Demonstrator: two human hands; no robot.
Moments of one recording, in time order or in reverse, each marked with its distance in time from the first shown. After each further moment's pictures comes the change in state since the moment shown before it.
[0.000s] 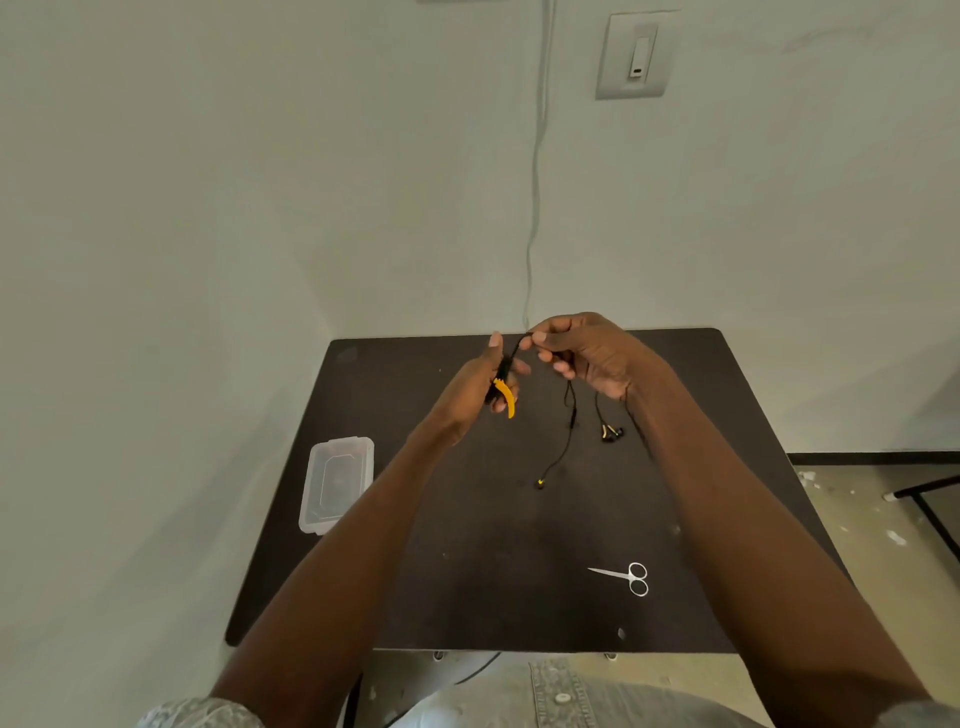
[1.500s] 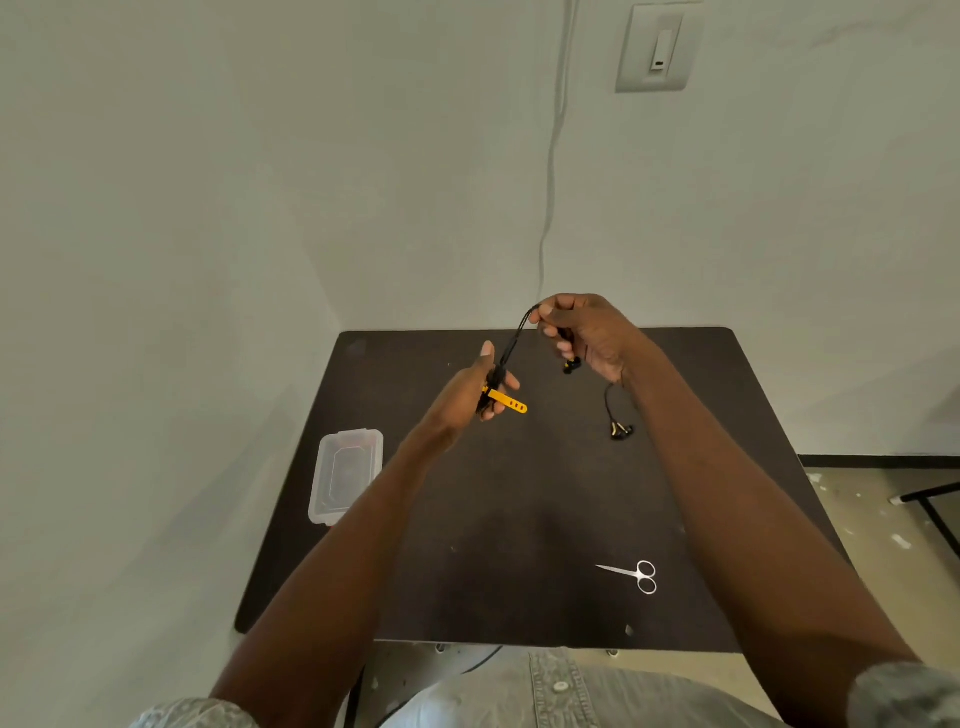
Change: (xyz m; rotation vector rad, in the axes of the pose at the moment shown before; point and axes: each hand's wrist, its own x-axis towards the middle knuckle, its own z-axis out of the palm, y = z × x) left_hand -0.015 -0.015 -0.020 0.022 0.042 -0.096; right_hand 0.027 0.001 0.006 0.007 0.060 -0.070
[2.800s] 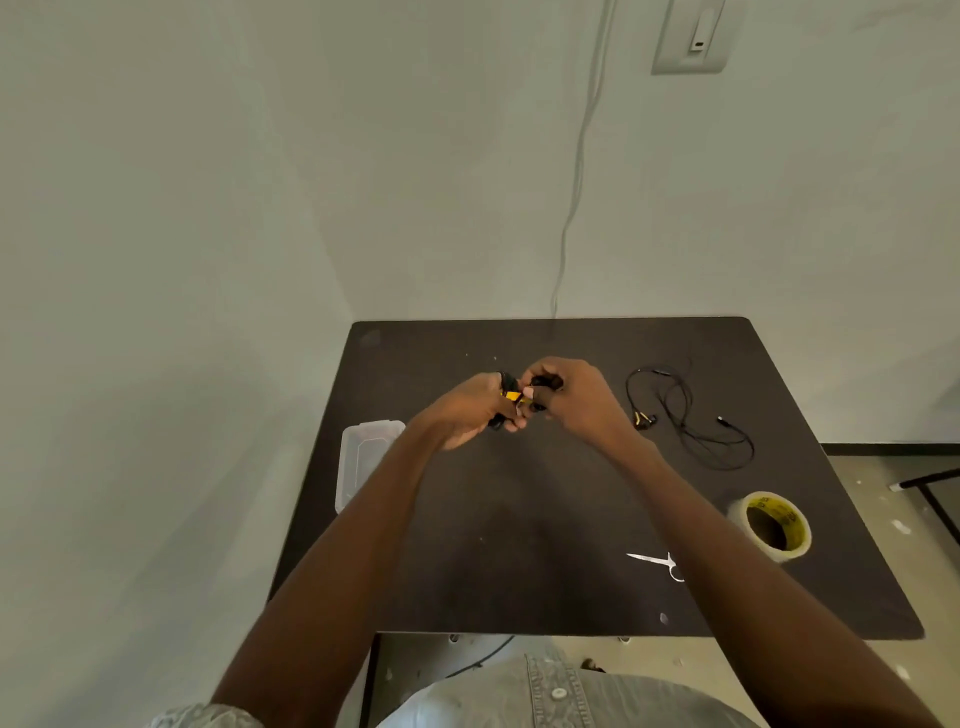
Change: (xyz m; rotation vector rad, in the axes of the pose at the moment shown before) left_hand -0.014 -0.012 -0.043 -0.052 -0.321 -0.110; right_hand -0.030 0.060 0.088 -0.720 0.240 -0.106
